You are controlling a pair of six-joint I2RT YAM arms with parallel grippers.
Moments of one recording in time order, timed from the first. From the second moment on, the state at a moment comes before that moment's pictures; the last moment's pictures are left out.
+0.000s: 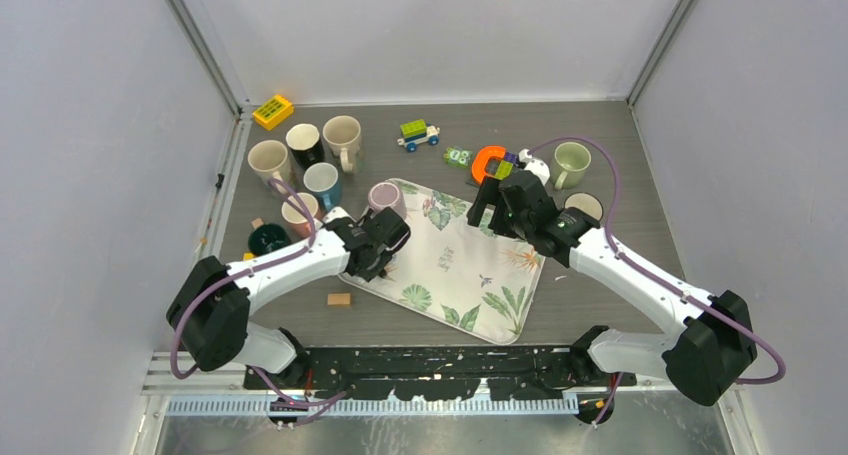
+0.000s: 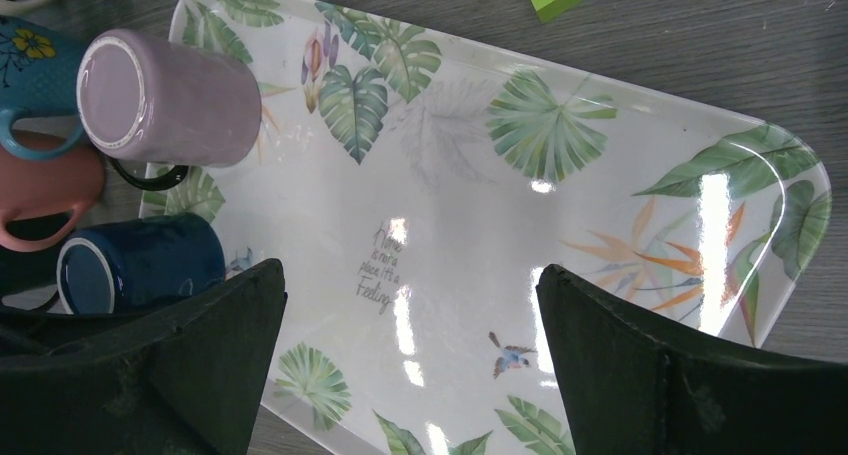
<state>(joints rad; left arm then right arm) -0.80 1.41 0.91 -0.84 -0.45 -1.60 0.64 1.20 0.92 -0.45 0.25 0.76</state>
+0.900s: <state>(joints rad) -0.80 1.17 0.79 -0.76 -0.36 -1.56 0.64 1.20 0.91 -0.42 0.18 0.83</state>
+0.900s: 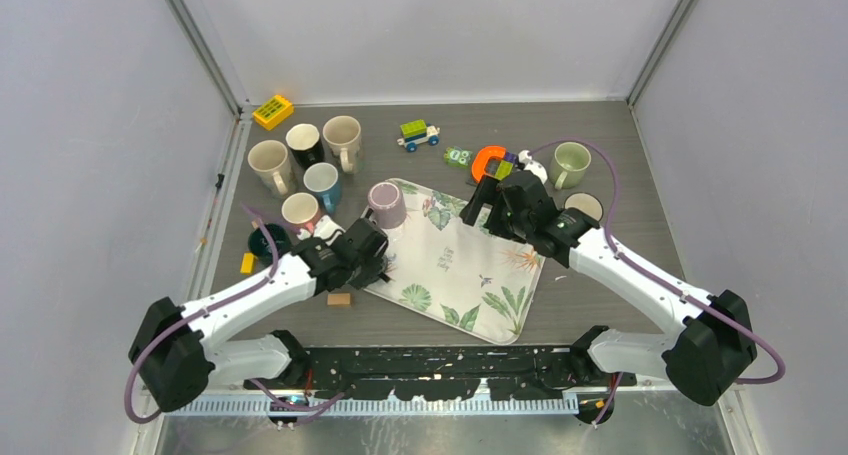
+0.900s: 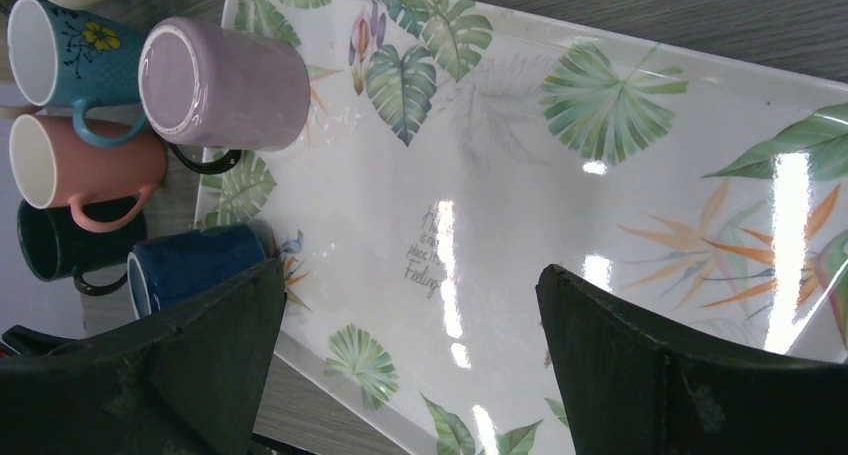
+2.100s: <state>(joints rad) -0.68 1.24 0.50 0.47 0.00 -1.60 0.50 1.25 0.69 0.09 -0.32 1.35</state>
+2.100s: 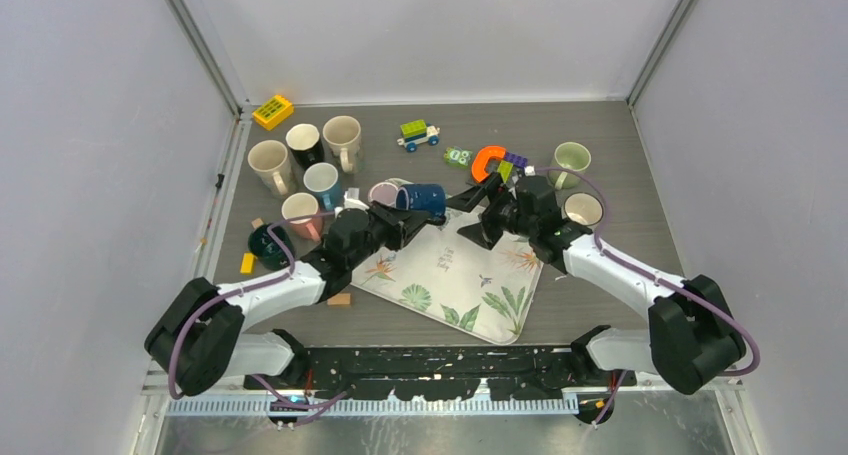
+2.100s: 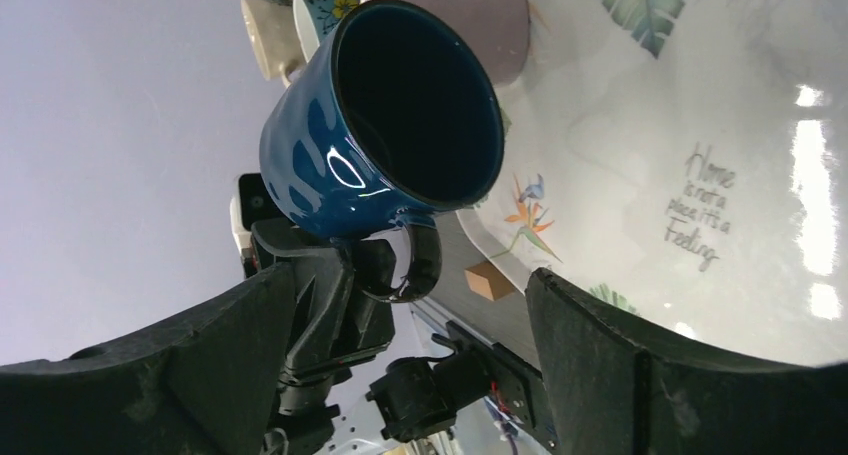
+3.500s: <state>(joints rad) -0.66 1.40 0.44 1.00 0.05 -1.70 0.51 1.42 0.69 0.51 -0.42 1.64</state>
